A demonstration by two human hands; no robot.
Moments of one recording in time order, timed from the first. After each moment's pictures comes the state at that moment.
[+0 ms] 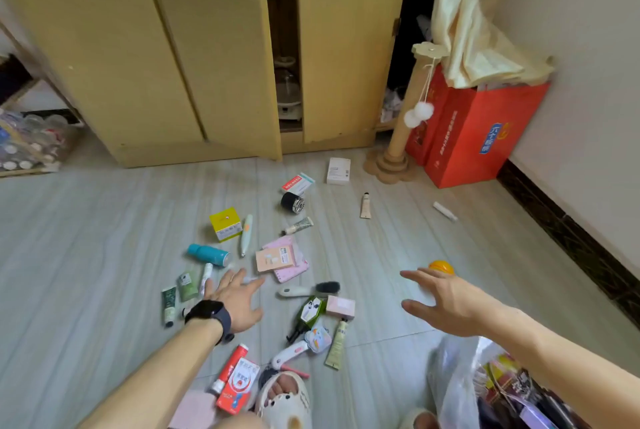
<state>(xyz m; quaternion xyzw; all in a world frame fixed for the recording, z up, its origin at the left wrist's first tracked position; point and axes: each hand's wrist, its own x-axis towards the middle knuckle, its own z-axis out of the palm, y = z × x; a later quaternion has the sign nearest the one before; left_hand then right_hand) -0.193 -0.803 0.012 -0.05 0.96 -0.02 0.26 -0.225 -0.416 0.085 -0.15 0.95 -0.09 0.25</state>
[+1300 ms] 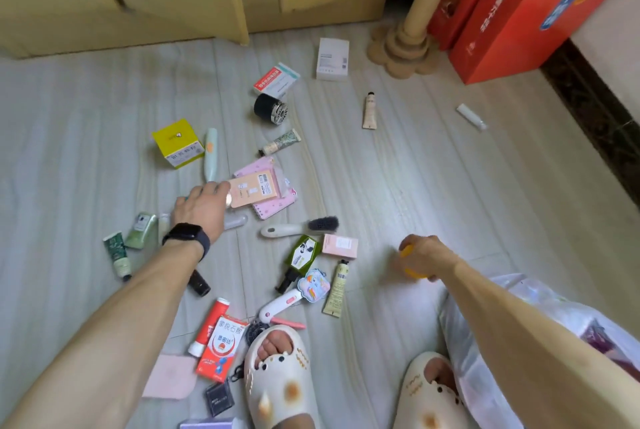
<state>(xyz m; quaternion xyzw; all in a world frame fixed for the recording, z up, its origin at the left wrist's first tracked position) -0.322 -0.859 -0.131 -0.05 0.99 -0.01 0.15 -0.310 -0.450 -0.119 0.14 0.88 -0.10 0.45</state>
